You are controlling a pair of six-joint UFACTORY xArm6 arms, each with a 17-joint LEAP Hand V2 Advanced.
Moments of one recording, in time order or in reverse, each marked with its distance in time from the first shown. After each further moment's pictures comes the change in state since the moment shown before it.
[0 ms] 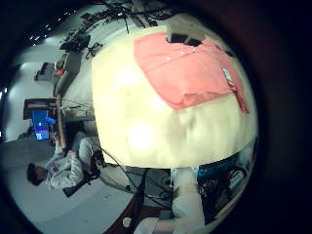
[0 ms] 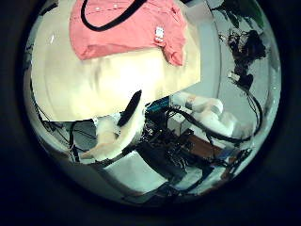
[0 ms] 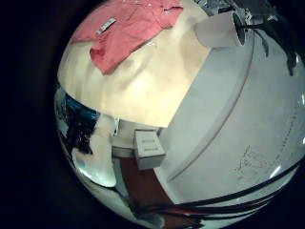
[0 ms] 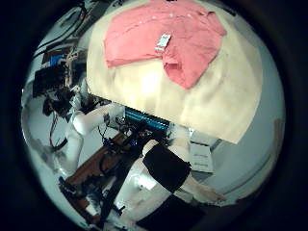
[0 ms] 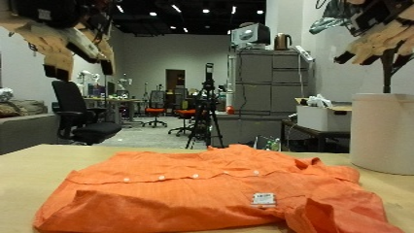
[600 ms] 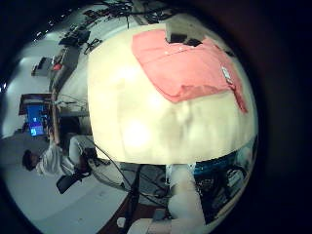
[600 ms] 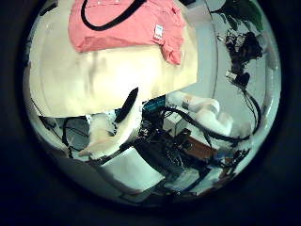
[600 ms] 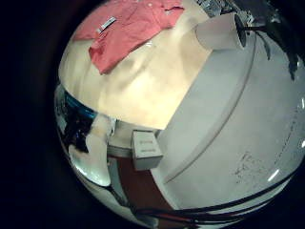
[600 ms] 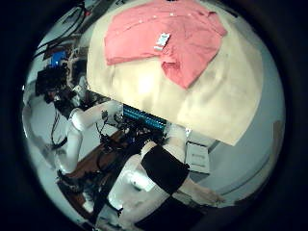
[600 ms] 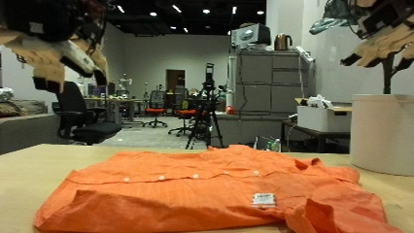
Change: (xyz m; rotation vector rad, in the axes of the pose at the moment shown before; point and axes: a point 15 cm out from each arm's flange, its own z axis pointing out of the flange) left arm 0.001 -0.001 0.032 -0.006 0.008 -0.002; right arm 0.014 0.001 0.007 -0.003 0.000 -0.012
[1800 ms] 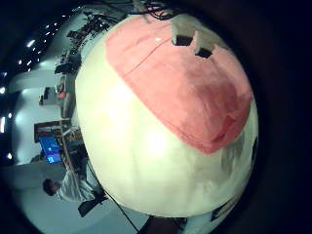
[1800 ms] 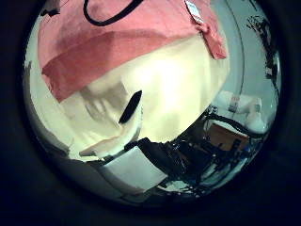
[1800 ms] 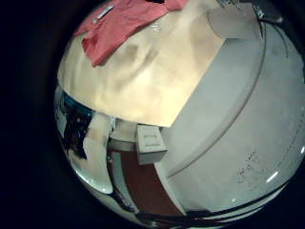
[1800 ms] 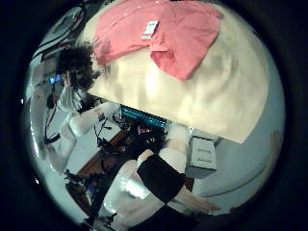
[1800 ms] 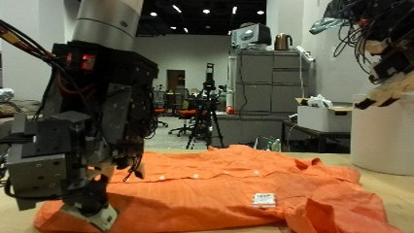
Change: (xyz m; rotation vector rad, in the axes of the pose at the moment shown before) left arm 0.002 -0.104 0.130 -0.031 -0.212 0.208; right arm 0.006 -0.013 0.058 -0.115 -0.056 0.028
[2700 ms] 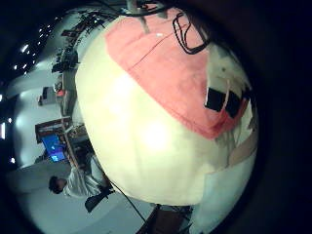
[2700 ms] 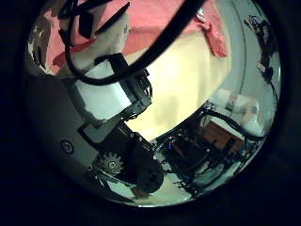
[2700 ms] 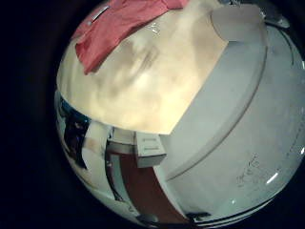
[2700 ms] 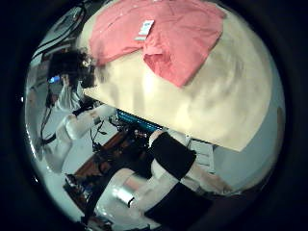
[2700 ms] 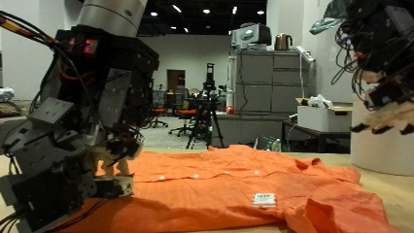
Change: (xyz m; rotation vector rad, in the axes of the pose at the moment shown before) left arm -0.006 0.016 -0.027 -0.064 -0.023 0.009; right arm 0.007 -0.029 0.047 0.014 0.014 -0.024
